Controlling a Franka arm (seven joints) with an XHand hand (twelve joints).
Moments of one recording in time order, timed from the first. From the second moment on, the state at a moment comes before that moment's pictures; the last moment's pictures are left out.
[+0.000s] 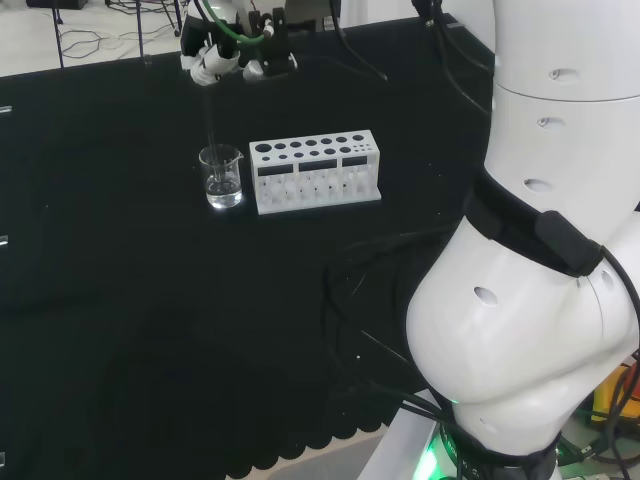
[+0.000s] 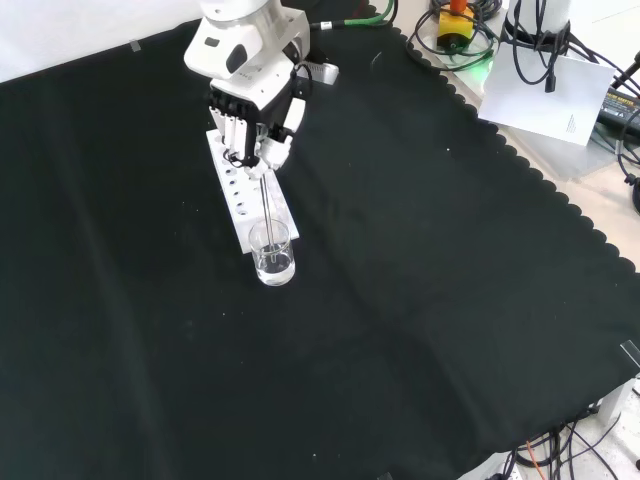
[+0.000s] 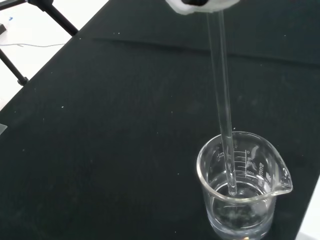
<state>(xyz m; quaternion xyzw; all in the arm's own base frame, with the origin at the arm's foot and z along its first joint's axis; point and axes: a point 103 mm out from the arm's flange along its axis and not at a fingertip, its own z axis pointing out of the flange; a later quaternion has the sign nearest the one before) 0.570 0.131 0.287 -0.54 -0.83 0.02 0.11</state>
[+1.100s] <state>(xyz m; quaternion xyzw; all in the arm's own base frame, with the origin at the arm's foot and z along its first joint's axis) 0.581 0.146 0.314 -0.55 -0.83 0.02 0.11</state>
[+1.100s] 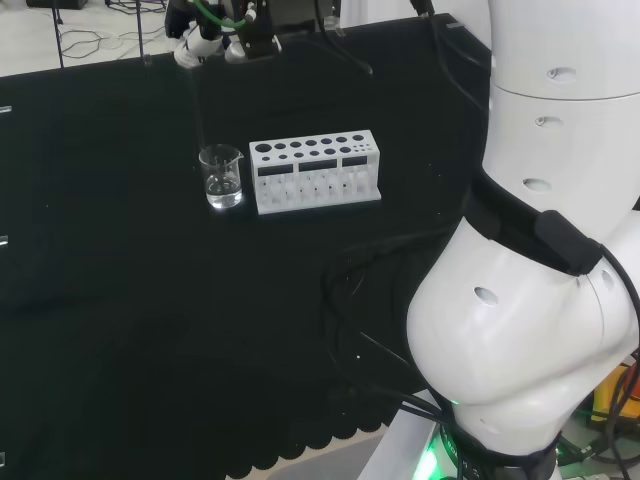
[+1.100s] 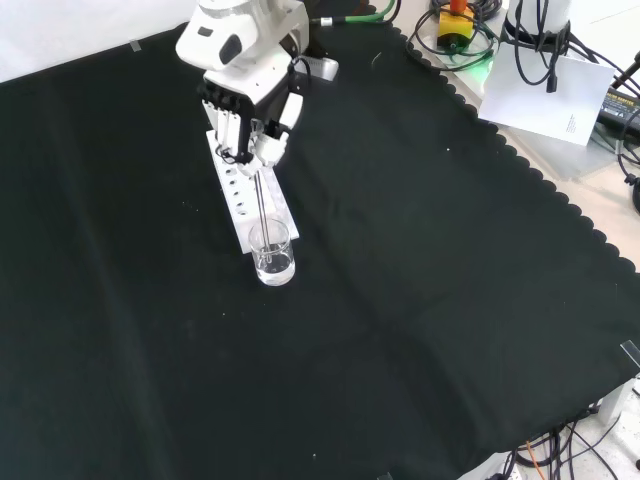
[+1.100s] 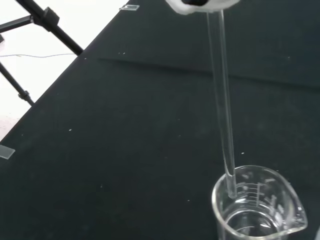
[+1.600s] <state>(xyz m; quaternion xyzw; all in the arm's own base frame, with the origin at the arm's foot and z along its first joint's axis) 0.572 0.116 0.340 -0.57 -0.82 0.01 0.09</state>
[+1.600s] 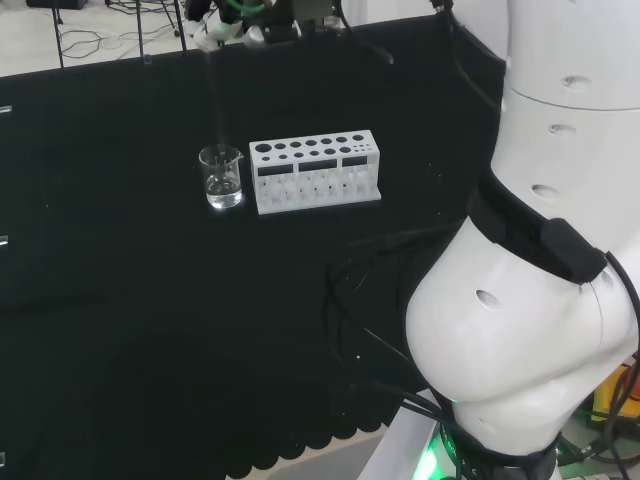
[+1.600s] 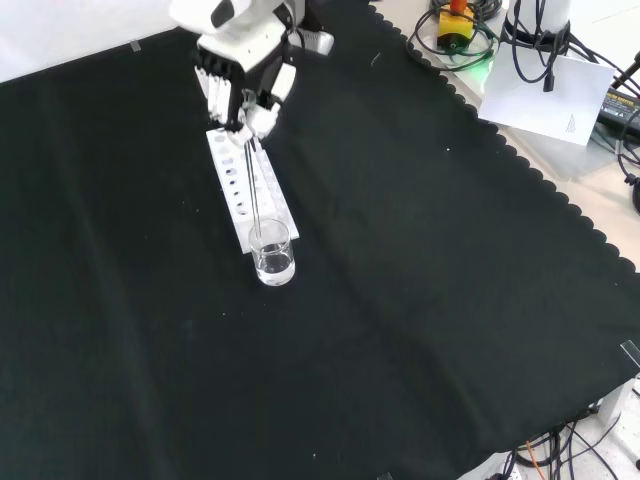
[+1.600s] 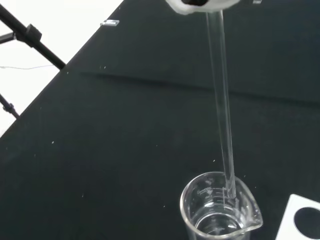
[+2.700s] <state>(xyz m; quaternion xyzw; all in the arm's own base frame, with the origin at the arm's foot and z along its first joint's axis) 0.568 0.002 0.376 -0.64 -0.76 -0.02 0.07</state>
